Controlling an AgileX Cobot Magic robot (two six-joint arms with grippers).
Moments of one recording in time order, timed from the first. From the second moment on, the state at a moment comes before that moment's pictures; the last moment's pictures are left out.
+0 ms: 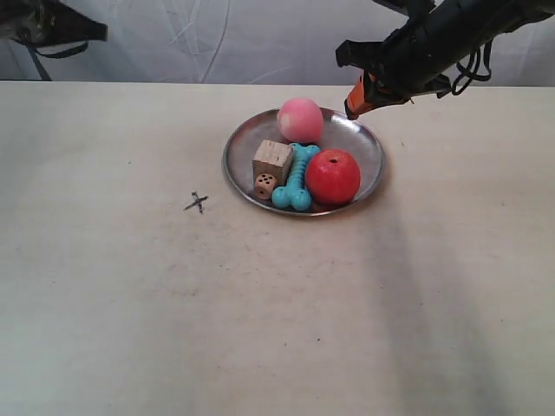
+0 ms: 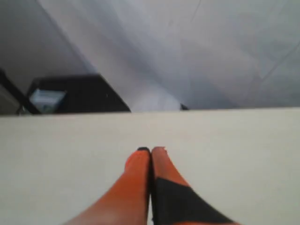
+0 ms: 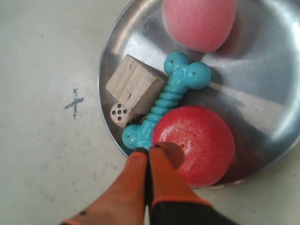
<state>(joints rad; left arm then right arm) -0.14 1.96 -1.49 0.95 0.37 -0.87 0.05 1.97 -1.57 0.67 0.94 -0.41</state>
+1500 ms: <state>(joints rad) -0.18 2.32 -1.59 -1.05 0.75 0.45 -0.08 2.18 -1.57 0.66 0.71 -0.29</state>
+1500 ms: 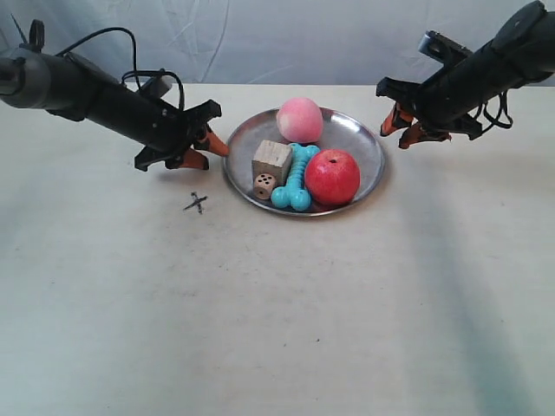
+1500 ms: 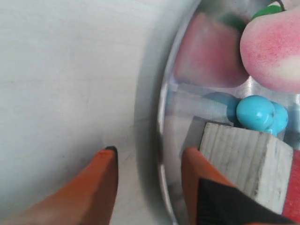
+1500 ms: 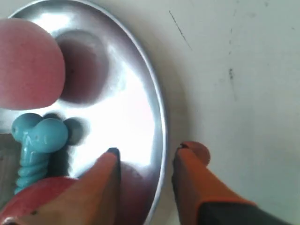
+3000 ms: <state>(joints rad) -0.19 2.34 -1.66 -0.84 0.82 0.31 -0.04 2.32 -1.58 0.79 0.86 -0.22</state>
